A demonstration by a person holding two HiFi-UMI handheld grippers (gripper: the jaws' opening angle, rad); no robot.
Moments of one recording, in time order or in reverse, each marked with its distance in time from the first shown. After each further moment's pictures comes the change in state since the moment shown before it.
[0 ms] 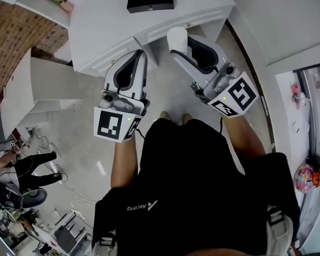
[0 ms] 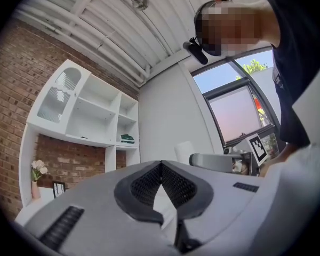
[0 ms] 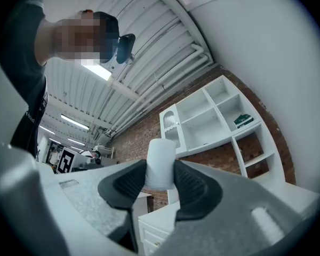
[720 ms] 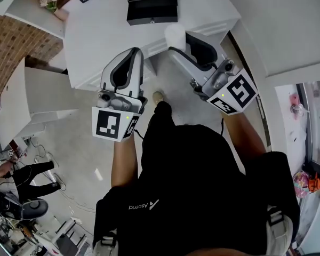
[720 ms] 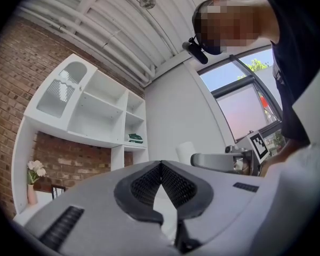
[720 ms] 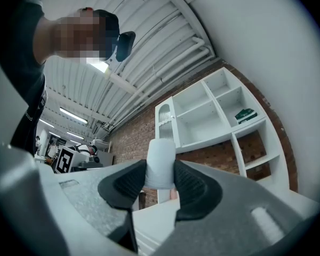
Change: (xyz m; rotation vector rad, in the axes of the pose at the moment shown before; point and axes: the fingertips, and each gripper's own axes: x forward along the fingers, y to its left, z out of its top) left arm 0.062 0.091 -0.030 0.008 -0.035 0.024; right arm 0.078 -0.077 -0.029 -0.041 0.035 0.001
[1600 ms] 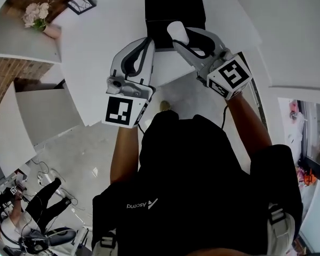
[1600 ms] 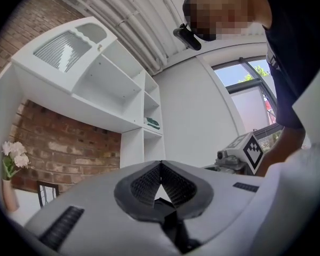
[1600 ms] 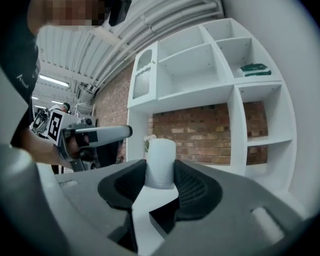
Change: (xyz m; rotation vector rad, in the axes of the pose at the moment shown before) left arm 0.128 0.238 -0.097 -0.076 0.033 -0.089; right arm 0.216 -0.167 -0.164 -0.073 0.386 -0.127
